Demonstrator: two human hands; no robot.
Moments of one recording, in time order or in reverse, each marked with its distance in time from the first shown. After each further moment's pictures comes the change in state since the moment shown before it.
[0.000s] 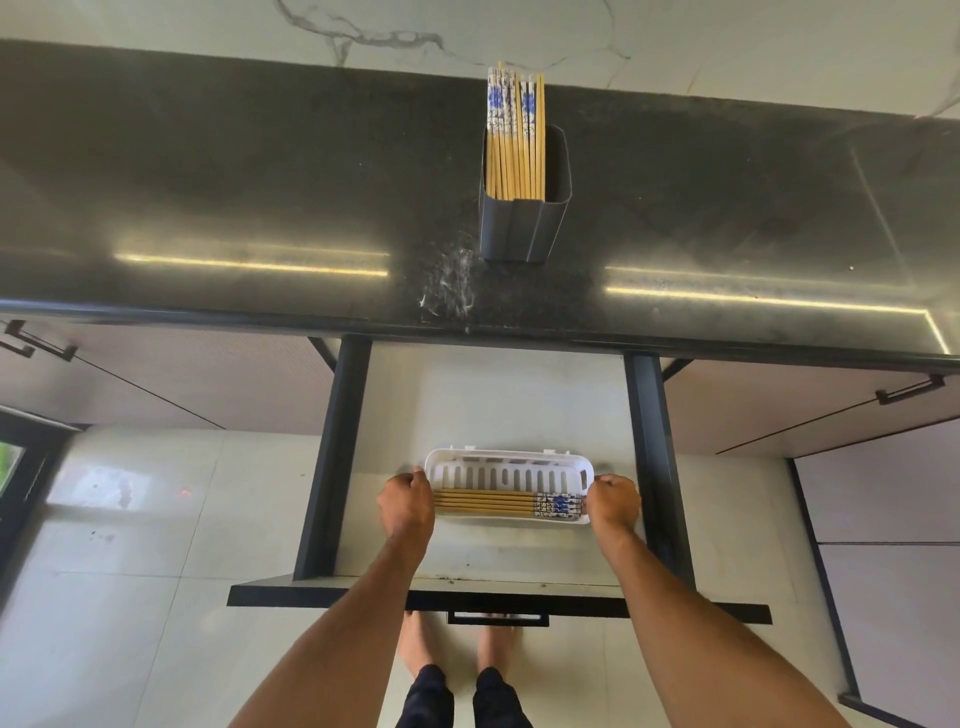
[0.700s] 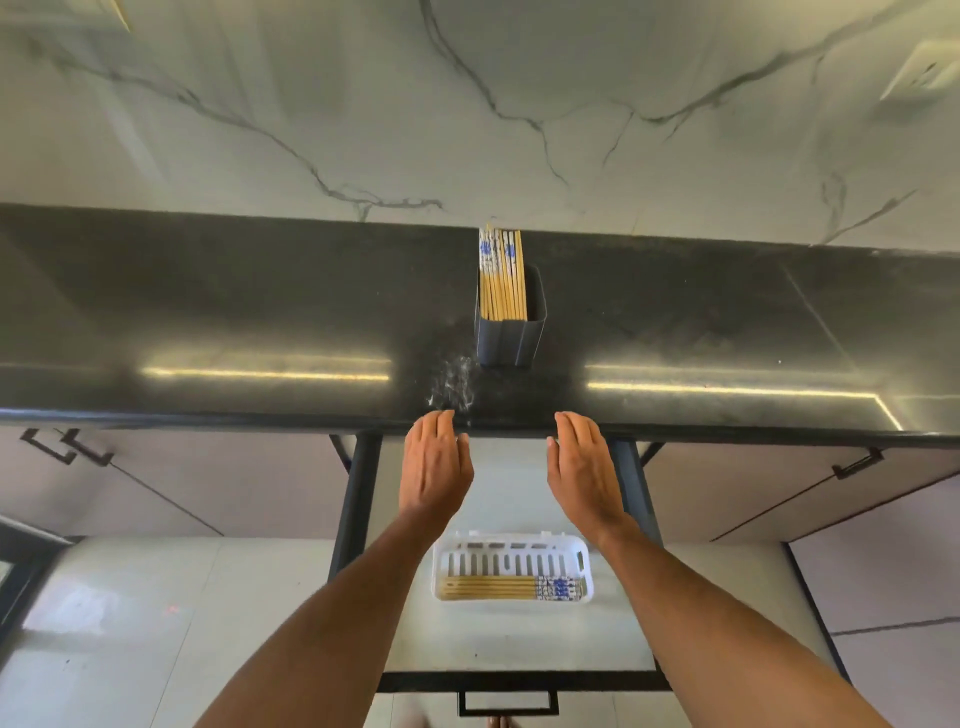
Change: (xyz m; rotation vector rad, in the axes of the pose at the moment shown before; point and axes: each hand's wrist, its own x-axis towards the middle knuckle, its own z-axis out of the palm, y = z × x) left_hand -0.027 0.165 -0.042 0.429 0.215 1.008; right_hand -0.041 -0.159 -0.047 -0.429 0.363 -1.076
